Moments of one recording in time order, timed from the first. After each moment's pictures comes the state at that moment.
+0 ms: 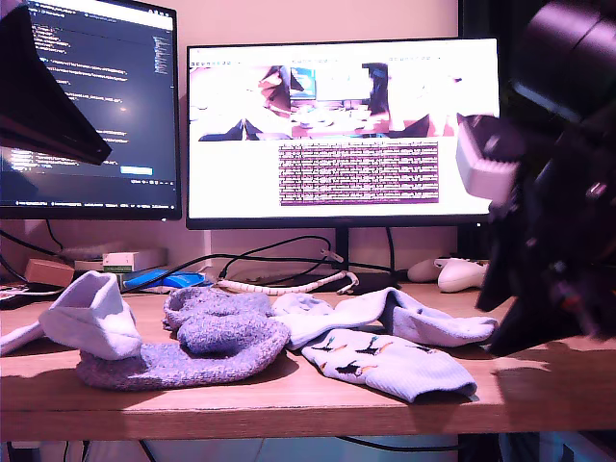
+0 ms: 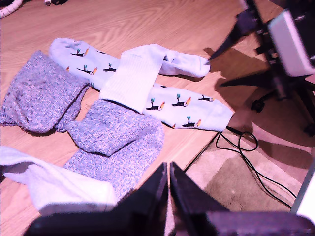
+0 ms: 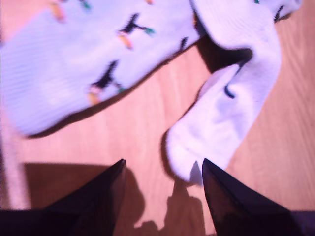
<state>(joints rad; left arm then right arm) -0.43 0.82 0.57 -0.37 0.46 0.03 0.47 1.40 0.58 -0.05 -0.04 -1.05</state>
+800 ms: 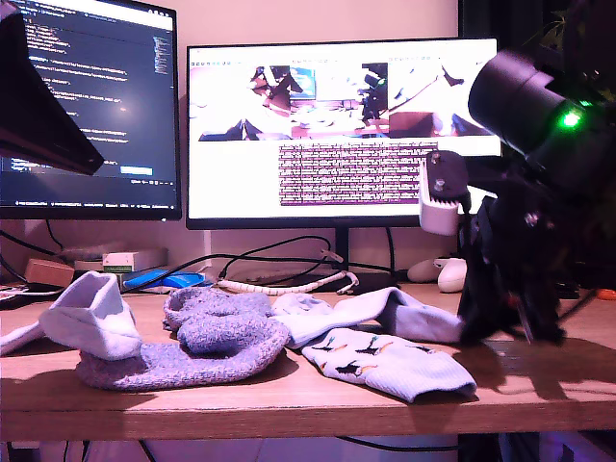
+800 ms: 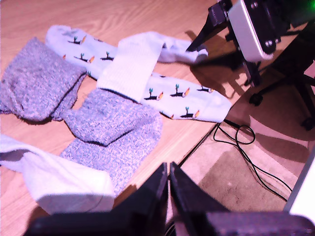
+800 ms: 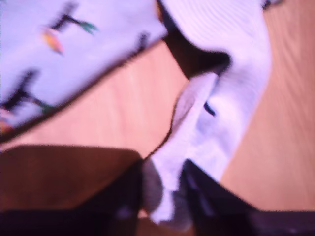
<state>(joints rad) -0.43 0.82 0.57 -0.41 0.46 0.03 0.44 1.57 0.73 -0.03 0.03 -1.05</state>
